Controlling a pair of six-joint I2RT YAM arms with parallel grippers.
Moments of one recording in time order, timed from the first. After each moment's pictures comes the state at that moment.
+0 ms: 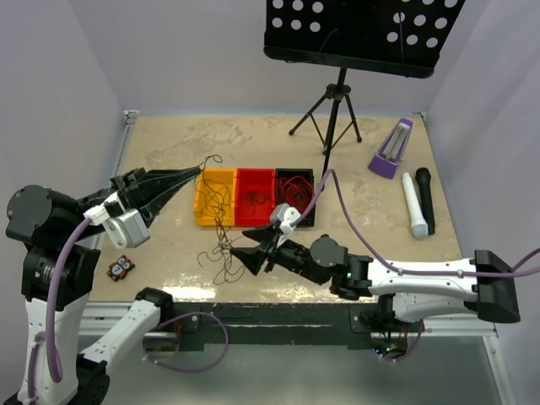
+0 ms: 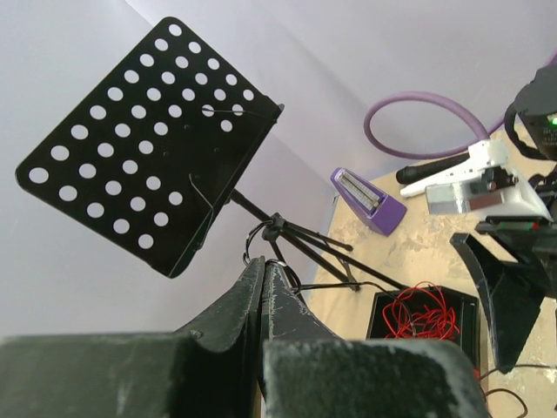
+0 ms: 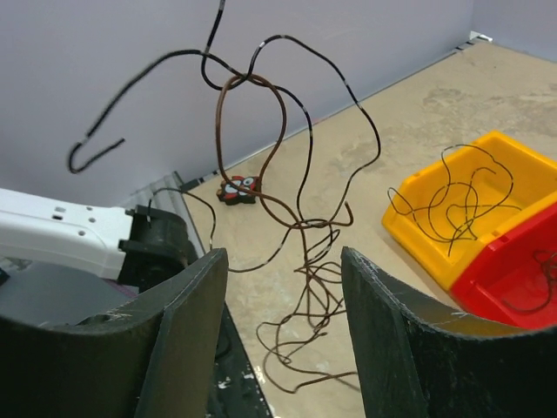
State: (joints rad) left arm -0.27 0.76 1.46 -0.38 0.94 0.53; right arm 1.36 1.10 0.69 0.50 0.28 0.26
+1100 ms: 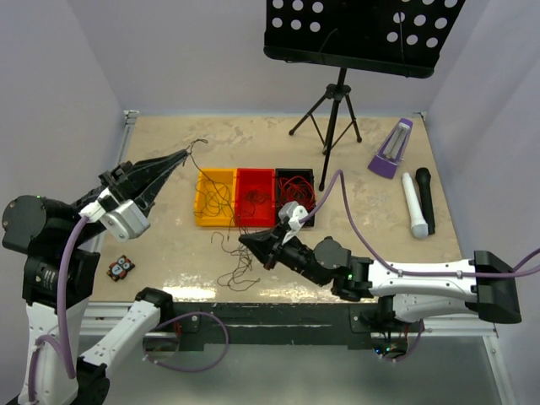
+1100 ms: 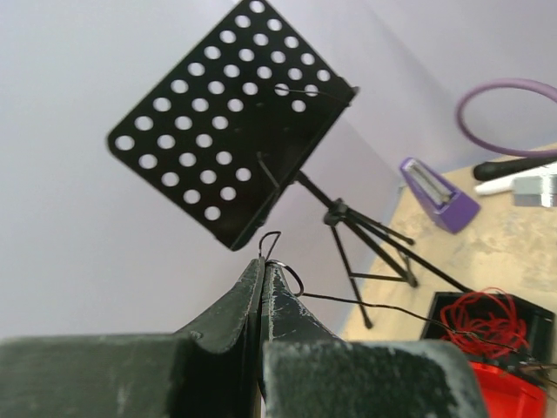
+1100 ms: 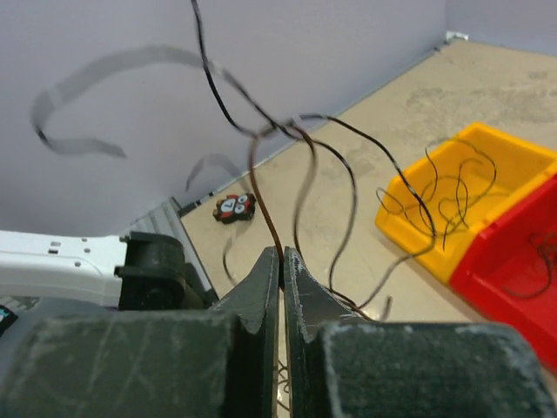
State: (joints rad) left arm -0.27 0.74 1.43 -0.31 0.78 0.53; right arm 1.36 1.13 0.67 0.58 0.35 0.29
